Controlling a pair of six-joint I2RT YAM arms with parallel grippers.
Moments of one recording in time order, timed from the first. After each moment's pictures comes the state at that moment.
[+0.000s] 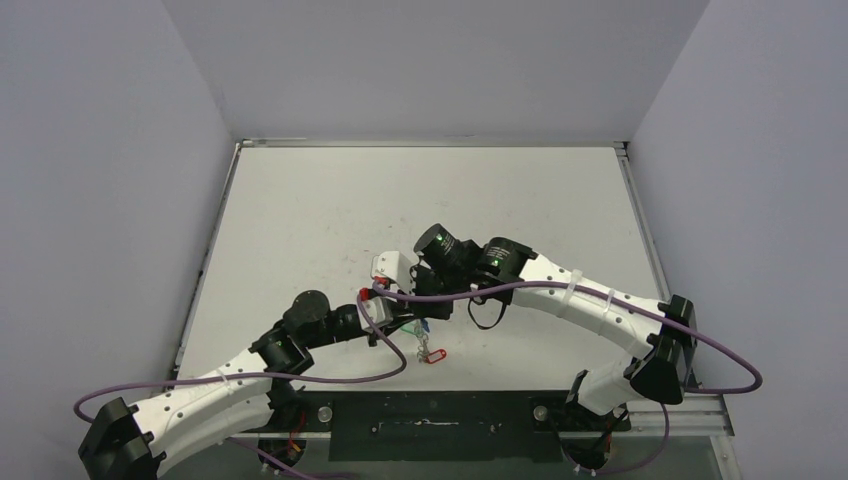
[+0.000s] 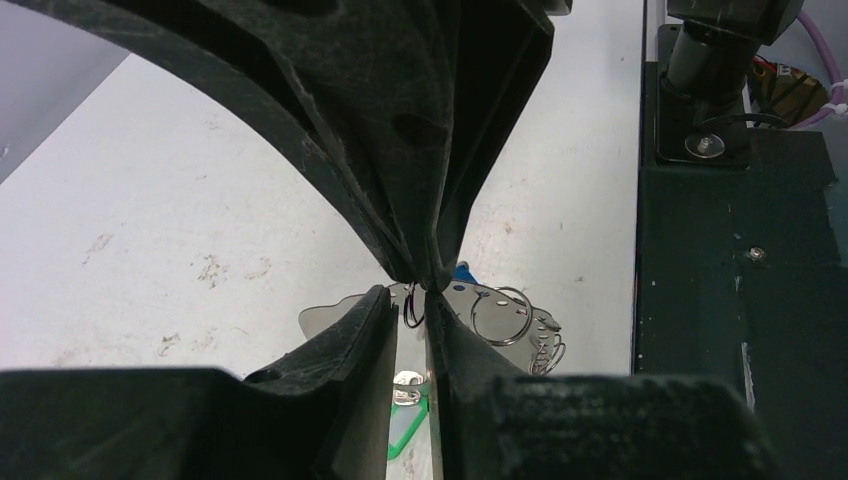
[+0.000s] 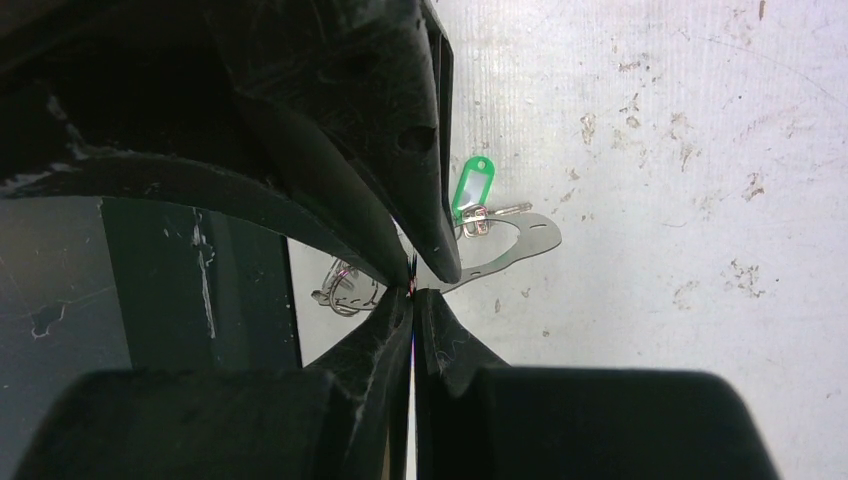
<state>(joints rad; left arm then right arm) -0.86 0.73 0.31 0.33 0.42 0.17 1.06 1.47 1.38 -0.85 -0.30 -0.36</state>
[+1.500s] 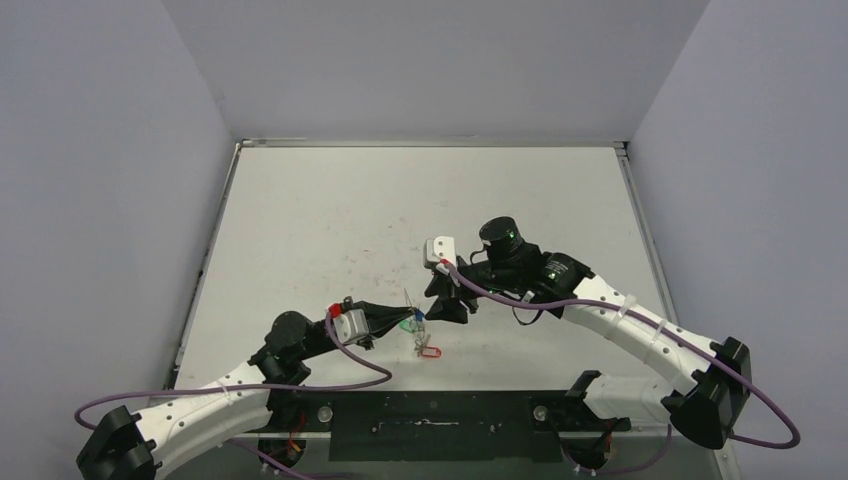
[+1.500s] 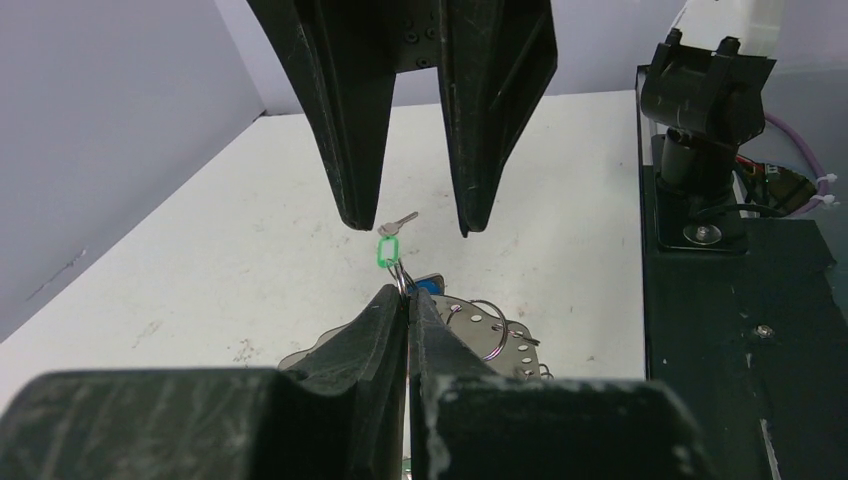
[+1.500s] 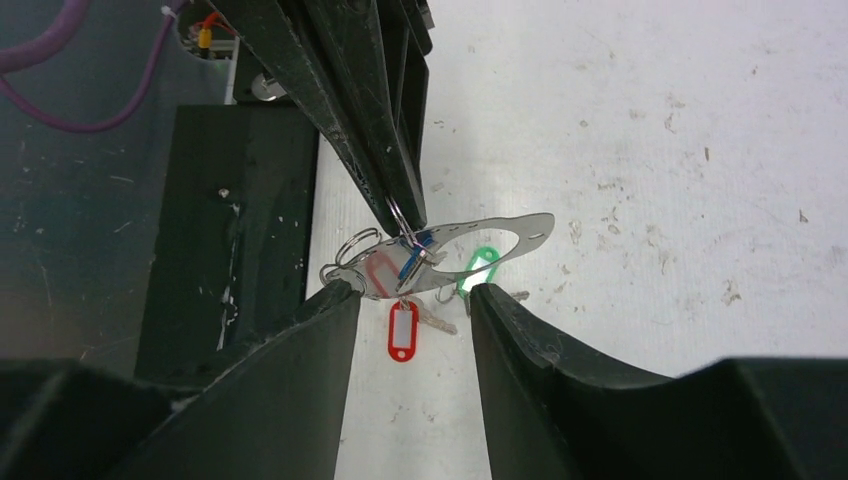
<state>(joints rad) -0.86 0.65 0.15 0.69 0.42 0.11 0.83 1.18 1.02 -0.46 -0.68 -0.38</state>
